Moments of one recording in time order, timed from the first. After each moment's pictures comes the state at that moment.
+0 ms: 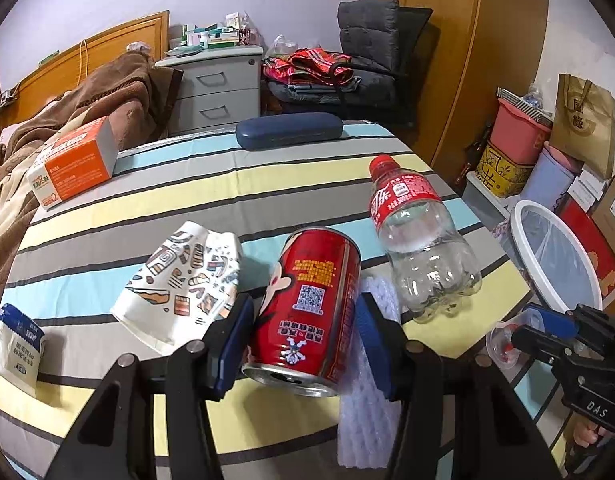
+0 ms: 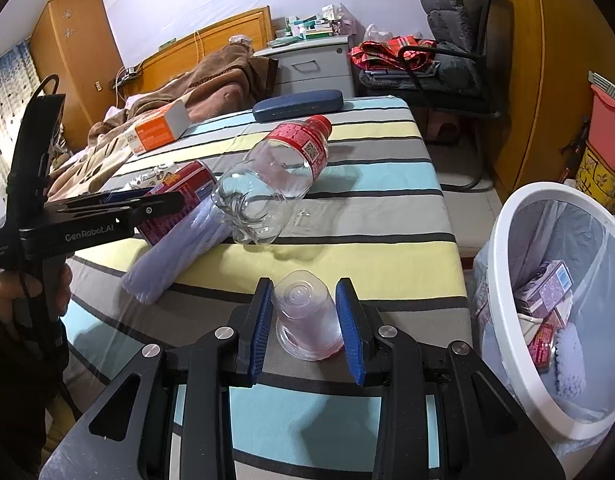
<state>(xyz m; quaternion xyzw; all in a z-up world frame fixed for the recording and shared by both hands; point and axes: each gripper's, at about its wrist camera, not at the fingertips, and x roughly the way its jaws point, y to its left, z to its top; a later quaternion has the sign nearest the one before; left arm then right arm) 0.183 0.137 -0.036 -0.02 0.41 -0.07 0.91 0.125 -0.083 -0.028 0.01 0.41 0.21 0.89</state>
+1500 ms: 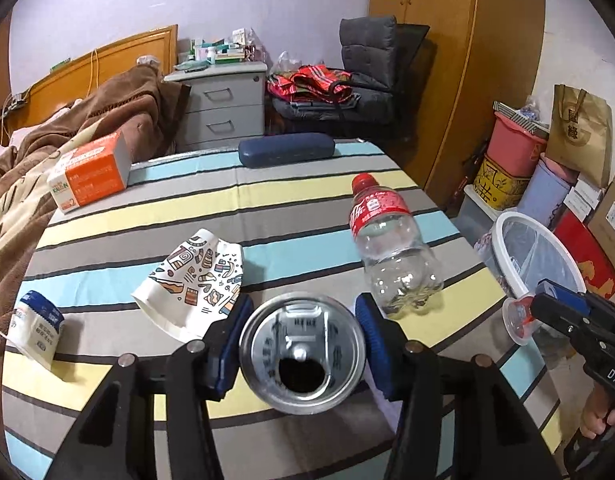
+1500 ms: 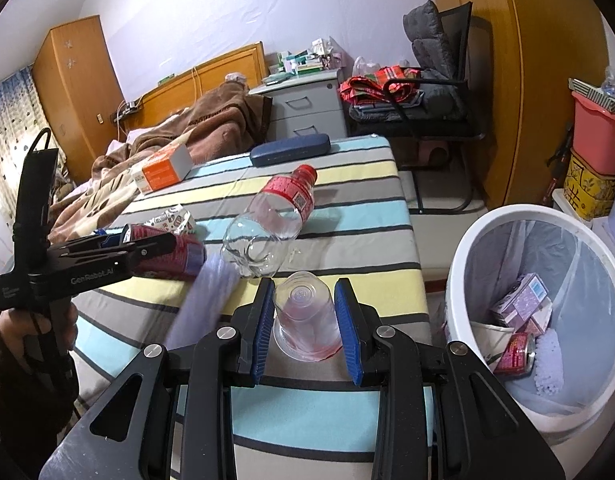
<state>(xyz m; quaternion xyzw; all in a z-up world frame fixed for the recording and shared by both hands) 0.154 0.124 -0.010 -0.03 0.38 -0.06 0.92 0.109 -0.110 0.000 0.04 0.35 0.20 0.91</state>
